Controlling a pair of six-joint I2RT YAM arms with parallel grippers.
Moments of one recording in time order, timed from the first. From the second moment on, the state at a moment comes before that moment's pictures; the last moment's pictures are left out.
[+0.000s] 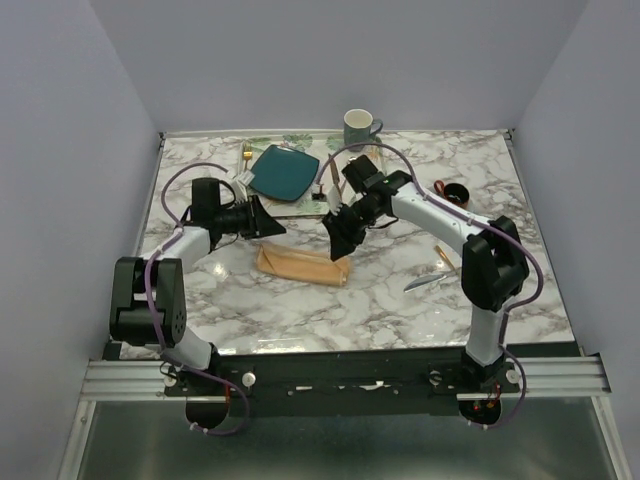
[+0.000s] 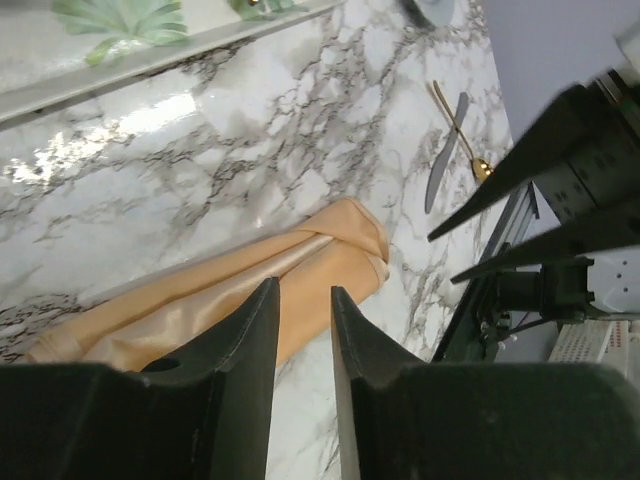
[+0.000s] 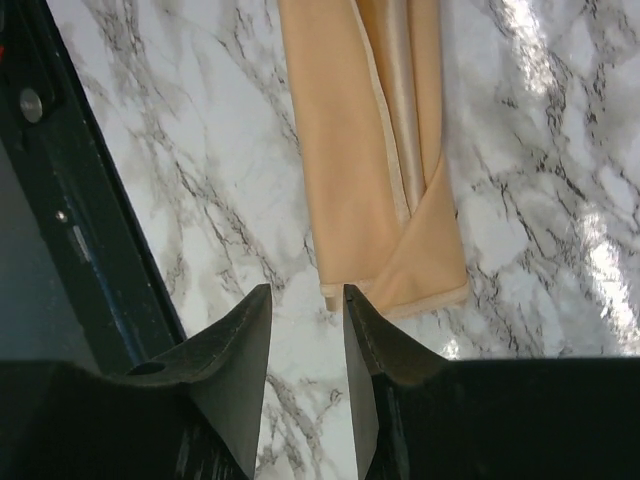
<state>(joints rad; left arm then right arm) -0.03 1.58 0.84 0.04 0.94 -0.37 0.65 1.92 1.58 -0.83 -0.63 -0.34</state>
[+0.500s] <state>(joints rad) -0.14 1.69 0.76 0.03 0.94 -0.39 0.50 1.98 1.50 -0.77 -0.78 -0.08</state>
